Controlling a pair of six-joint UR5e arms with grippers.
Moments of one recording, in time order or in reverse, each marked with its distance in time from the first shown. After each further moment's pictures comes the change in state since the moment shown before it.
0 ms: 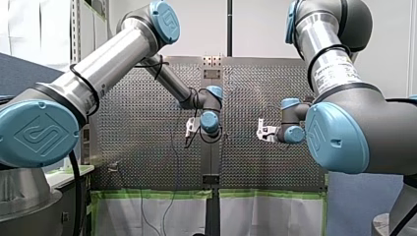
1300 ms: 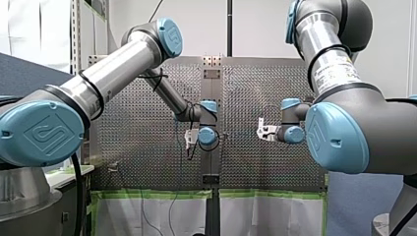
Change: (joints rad) left arm 0.052 -0.094 0.011 0.272 0.031 -0.097; right arm -0.002 0.000 0.000 -0.043 0.002 0.001
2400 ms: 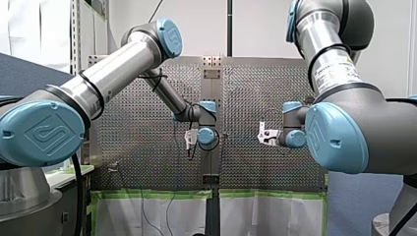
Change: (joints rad) left arm 0.011 -0.001 0.000 0.018 0.024 -0.040; right arm -0.004 -0.006 0.065 -0.030 0.013 -0.001
